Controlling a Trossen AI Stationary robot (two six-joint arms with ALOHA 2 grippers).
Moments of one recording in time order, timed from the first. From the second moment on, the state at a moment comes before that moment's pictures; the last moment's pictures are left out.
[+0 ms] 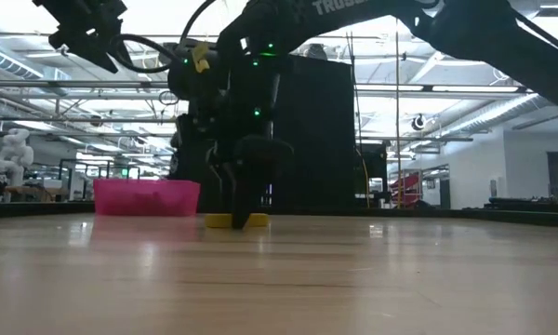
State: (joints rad) left arm 0.51 0.65 0.96 -0.93 -0.41 -0.22; right arm -0.03 2.55 2.25 -1.10 0.01 -0.43
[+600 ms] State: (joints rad) left arm 0.51 0.65 0.96 -0.93 -0.41 -0.22; right arm -0.01 2.32 2.24 -1.17 0.04 -0.26
